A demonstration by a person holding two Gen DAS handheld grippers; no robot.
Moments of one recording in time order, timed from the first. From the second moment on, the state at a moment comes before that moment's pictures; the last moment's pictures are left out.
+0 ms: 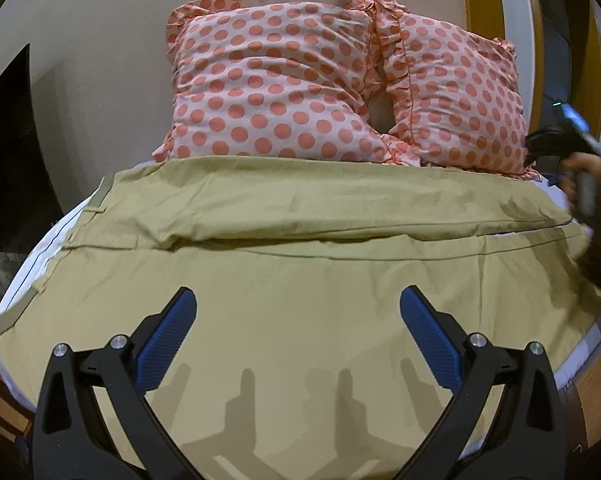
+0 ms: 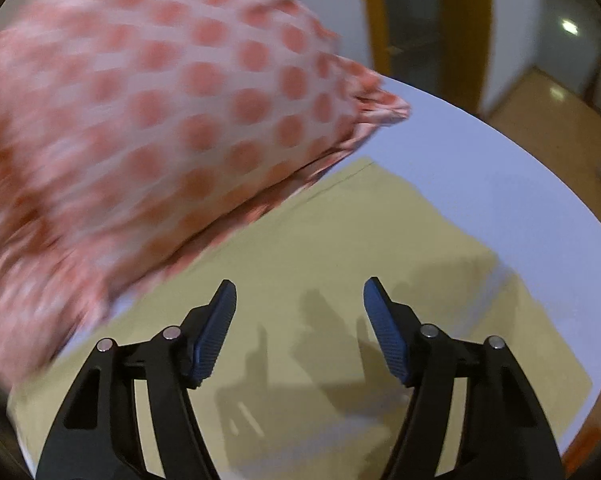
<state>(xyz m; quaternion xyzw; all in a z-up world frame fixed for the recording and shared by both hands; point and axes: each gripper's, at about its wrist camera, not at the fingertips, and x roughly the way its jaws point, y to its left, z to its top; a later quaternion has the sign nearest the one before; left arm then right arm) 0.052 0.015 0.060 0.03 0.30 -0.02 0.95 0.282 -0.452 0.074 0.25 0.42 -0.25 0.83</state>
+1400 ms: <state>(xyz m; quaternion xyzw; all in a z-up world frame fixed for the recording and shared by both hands) 0.104 0.126 0.088 -0.16 0.29 -0.08 0.94 0.030 -0.477 0.000 0.48 0.31 -0.08 0.82</state>
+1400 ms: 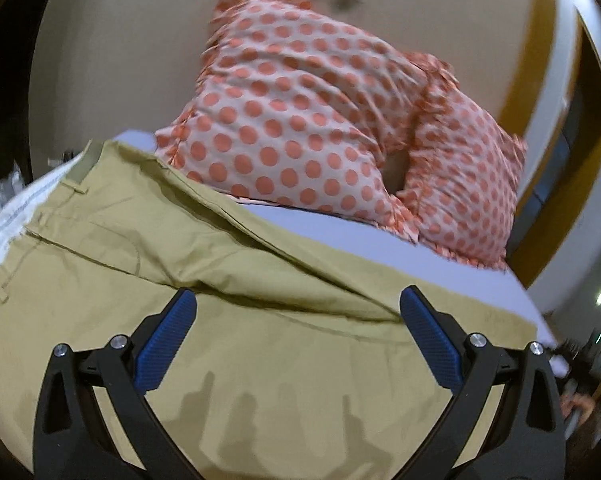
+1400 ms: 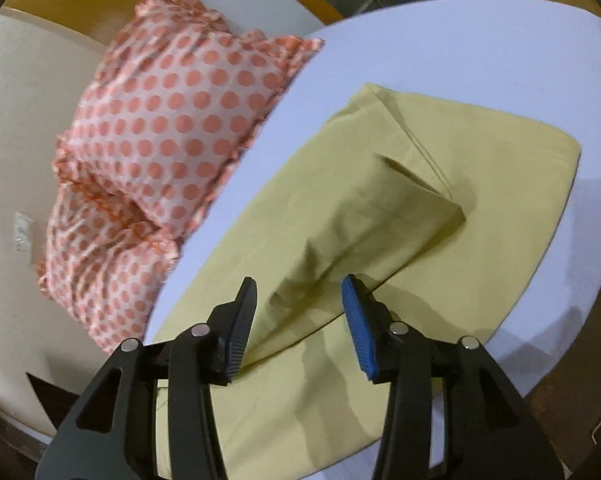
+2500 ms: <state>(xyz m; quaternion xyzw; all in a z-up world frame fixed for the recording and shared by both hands) 0.036 0.168 0.051 -0.23 0.37 0.00 0.90 -0.032 -0.506 0.017 0.47 0.21 -0.12 0.85</state>
